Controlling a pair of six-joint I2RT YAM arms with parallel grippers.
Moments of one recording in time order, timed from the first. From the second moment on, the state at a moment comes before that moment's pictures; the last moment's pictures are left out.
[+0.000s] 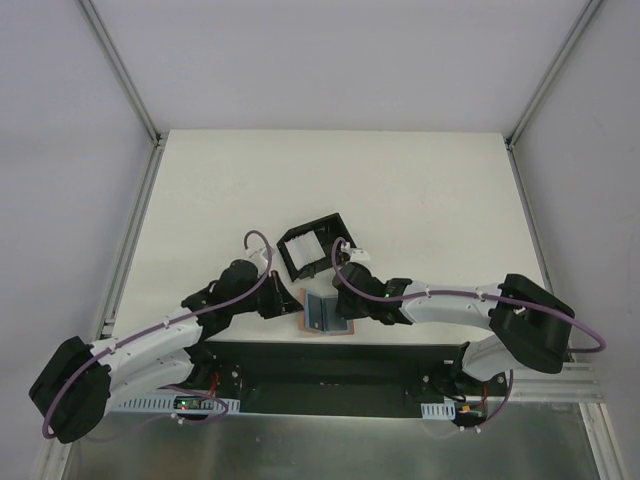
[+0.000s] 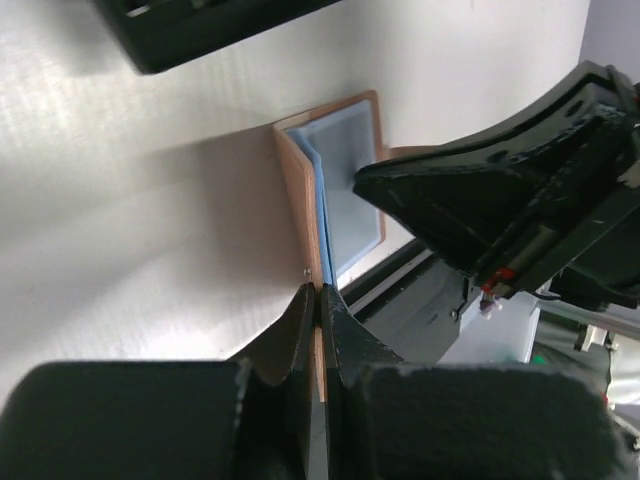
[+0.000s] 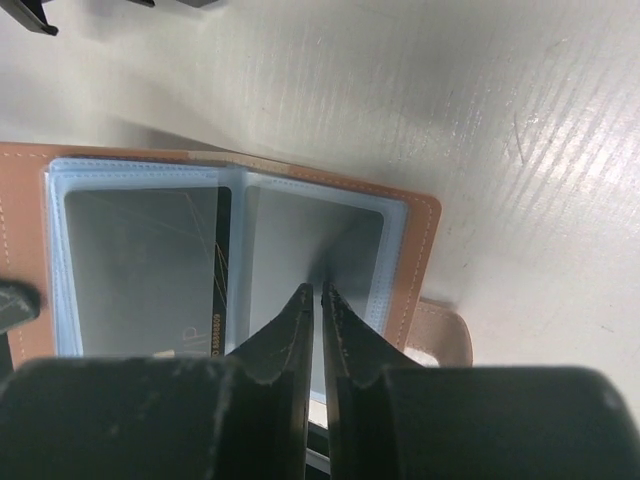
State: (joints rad) left arm -0.72 0.87 0.26 -0.01 0.27 -0.99; right arm 1.11 1.46 0.69 -0.21 0.21 0.86
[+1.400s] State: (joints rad) left arm -0.84 0.91 0.20 -0.08 0.08 -1.08; right arm 1.05 1.31 0.69 -0.38 0.31 0.83
